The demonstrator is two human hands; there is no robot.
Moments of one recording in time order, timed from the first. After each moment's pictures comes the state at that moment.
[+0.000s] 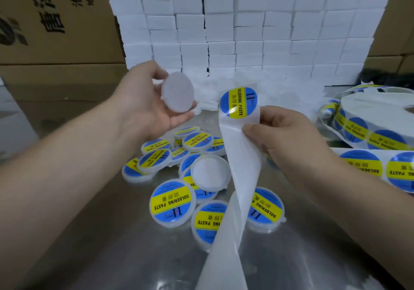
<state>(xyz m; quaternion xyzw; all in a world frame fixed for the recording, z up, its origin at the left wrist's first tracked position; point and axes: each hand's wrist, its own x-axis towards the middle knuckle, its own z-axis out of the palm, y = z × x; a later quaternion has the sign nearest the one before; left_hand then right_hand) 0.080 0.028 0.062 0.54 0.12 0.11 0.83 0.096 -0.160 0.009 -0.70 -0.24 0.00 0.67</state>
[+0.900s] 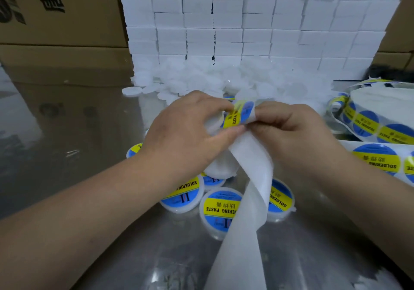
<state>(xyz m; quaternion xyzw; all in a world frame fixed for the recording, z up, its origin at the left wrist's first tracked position) 0.039 -0.008 0.006 0.90 -0.06 0.33 0.28 0.092 -0.159 -0.001 -0.73 -0.37 -0.05 0.57</state>
